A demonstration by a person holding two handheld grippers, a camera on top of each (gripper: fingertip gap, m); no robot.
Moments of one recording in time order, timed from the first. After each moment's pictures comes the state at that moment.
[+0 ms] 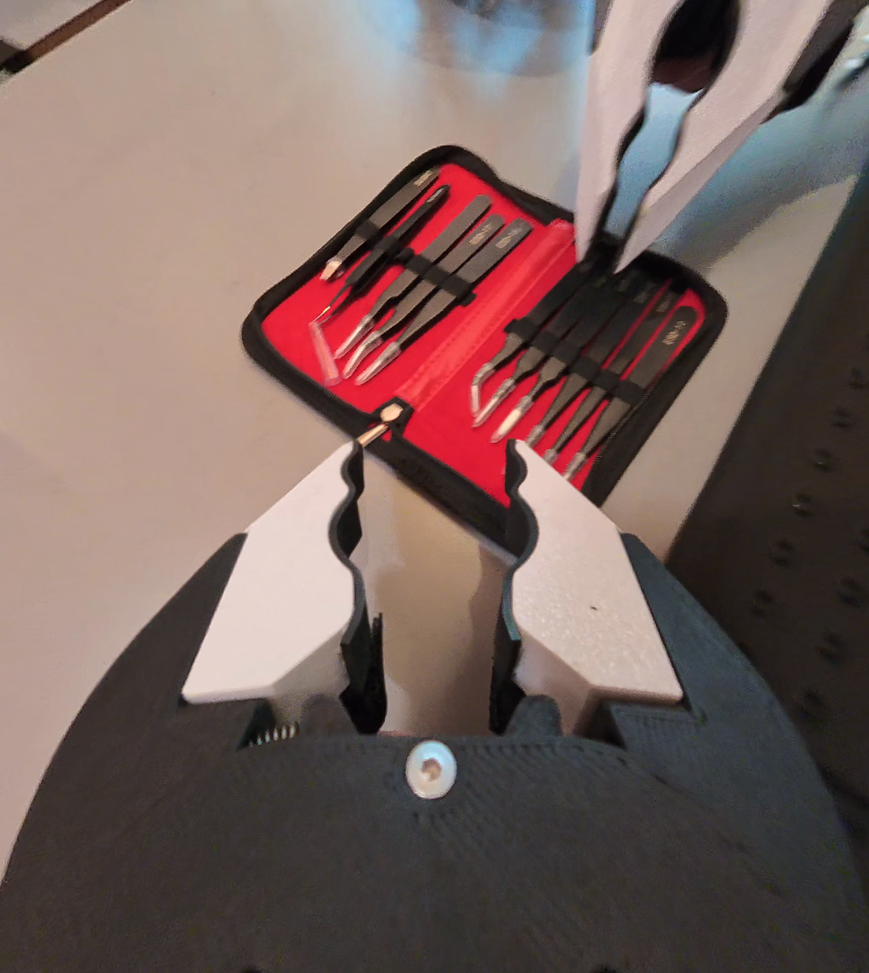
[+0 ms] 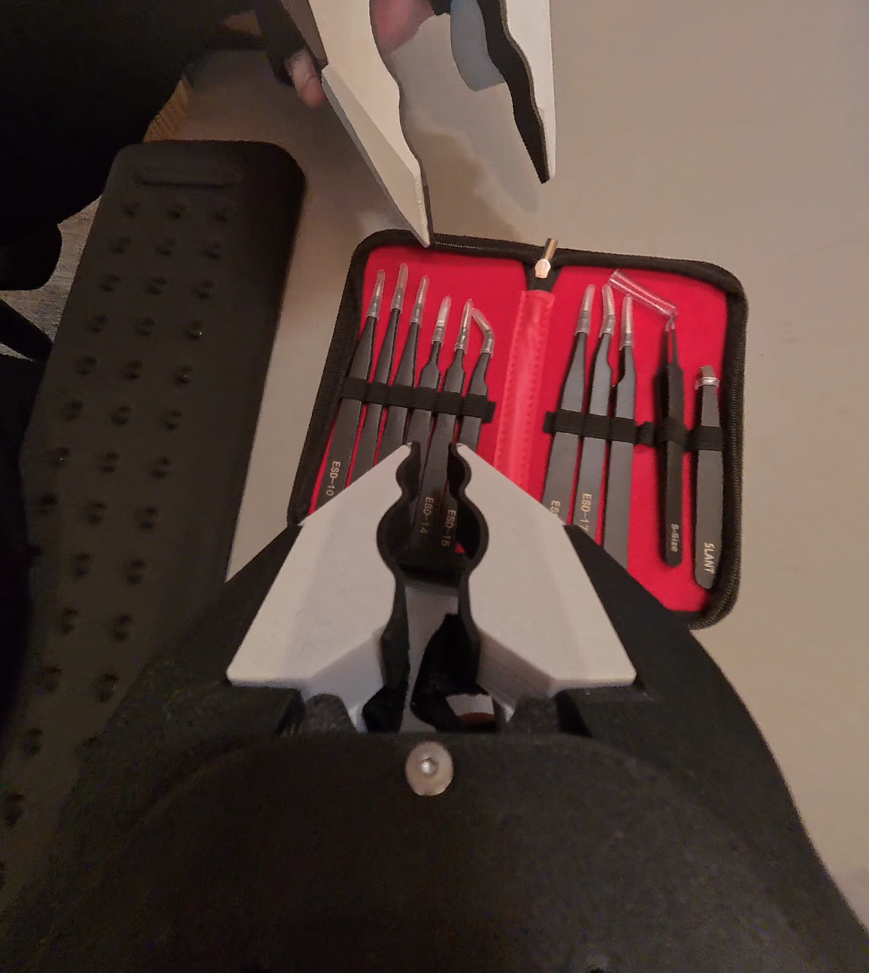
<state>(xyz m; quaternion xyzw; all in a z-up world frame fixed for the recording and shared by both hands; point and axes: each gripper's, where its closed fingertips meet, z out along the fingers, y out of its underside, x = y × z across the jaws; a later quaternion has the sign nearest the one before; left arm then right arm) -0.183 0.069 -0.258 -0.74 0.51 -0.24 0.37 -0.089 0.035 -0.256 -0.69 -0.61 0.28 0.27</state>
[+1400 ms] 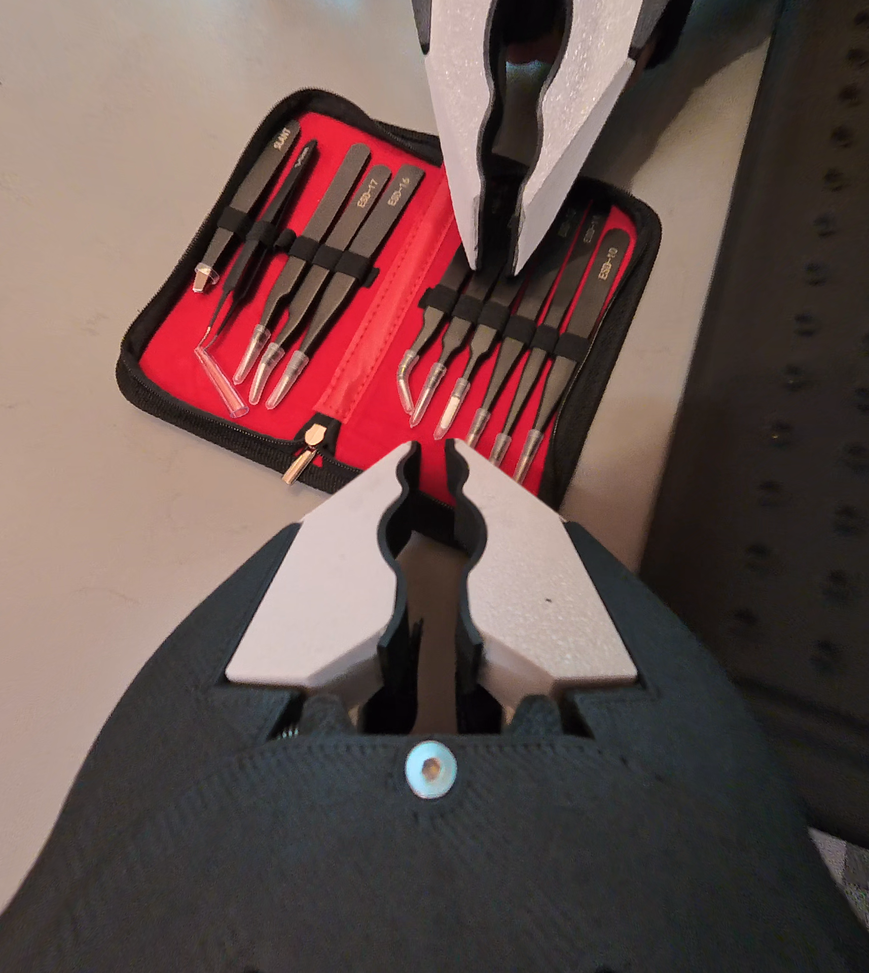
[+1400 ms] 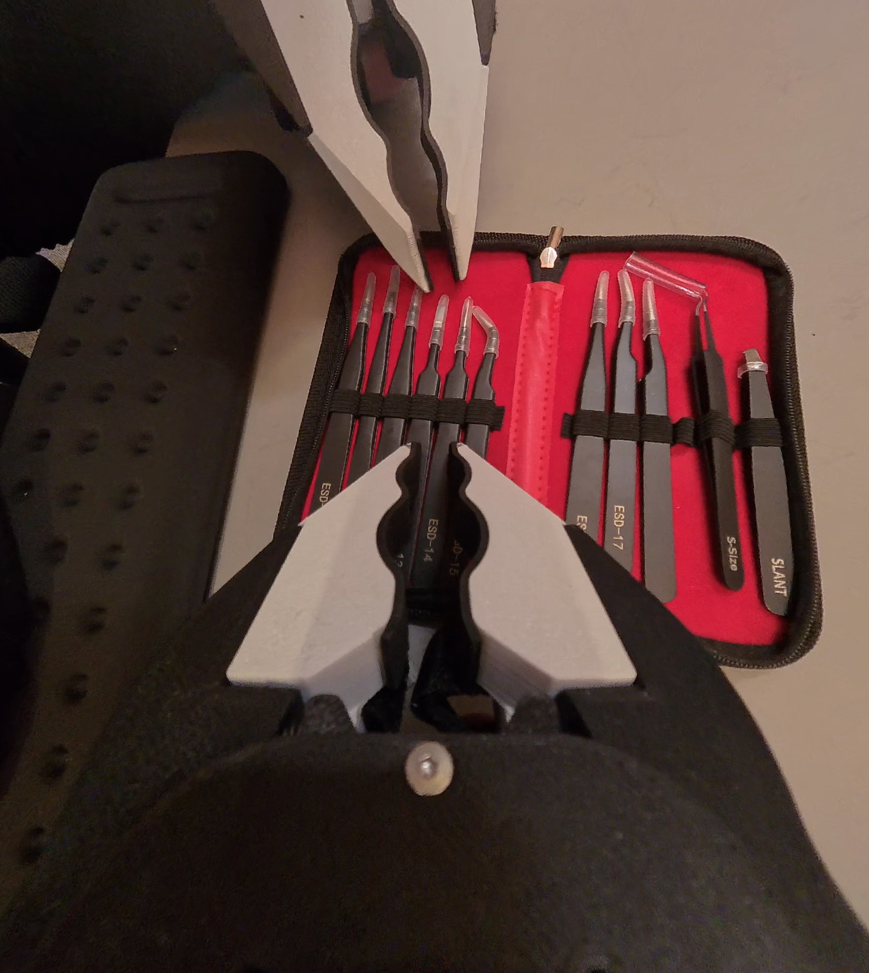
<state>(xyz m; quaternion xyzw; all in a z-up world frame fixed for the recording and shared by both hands) -0.167 0.050 -0.280 -0.69 0.62 -0.24 0.30 -0.101 0.036 -0.276 -0.70 -0.57 0.31 0.28</state>
